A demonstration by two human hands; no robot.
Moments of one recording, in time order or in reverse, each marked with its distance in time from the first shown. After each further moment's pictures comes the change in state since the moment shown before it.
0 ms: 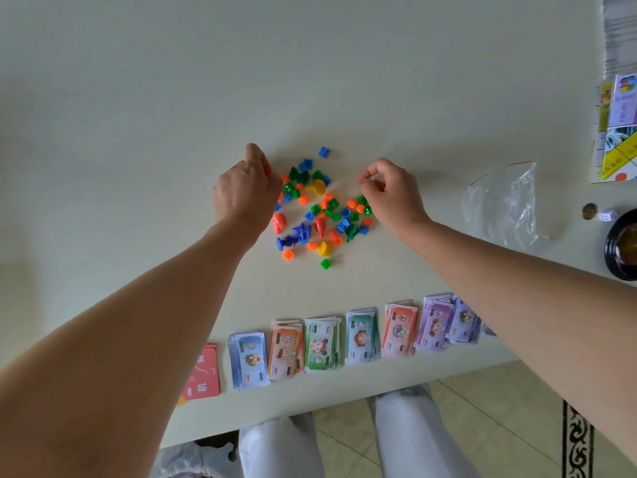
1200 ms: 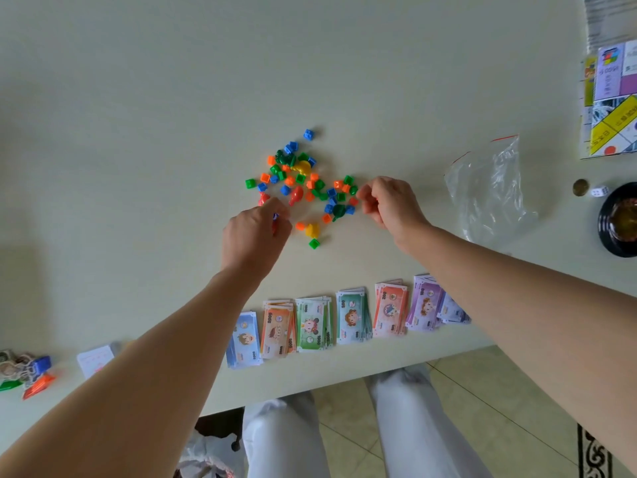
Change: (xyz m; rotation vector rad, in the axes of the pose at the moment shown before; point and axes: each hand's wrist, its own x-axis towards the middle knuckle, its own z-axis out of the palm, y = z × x) left_hand -0.086 -0.007 0.027 -0.006 -0.042 0.137; right_hand -0.044 0.013 -0.016 0.569 -0.120 0.345
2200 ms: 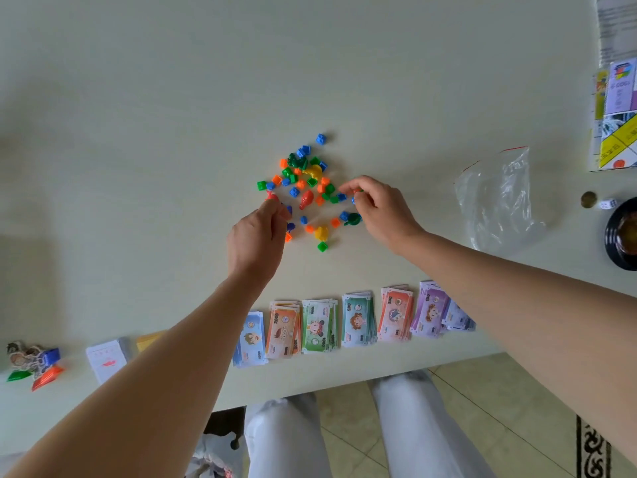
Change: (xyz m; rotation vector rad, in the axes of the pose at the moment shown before) left_hand -0.006 -0.006 -0.003 -0.165 0.101 -0.085; right_hand 0.002 0.002 0.016 -0.557 -0.095 -0.395
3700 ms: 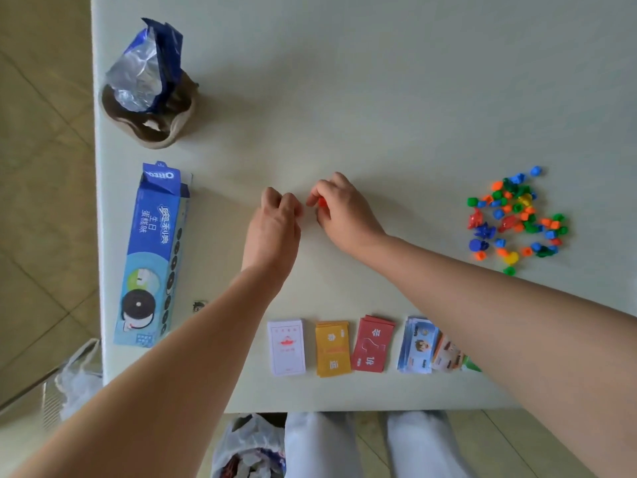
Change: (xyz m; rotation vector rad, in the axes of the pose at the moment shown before) left_hand 0.013 -0.237 -0.166 0.108 0.051 -0.042; right_hand 0.022 -0.238 0.278 -0.338 -0.179 -0.320
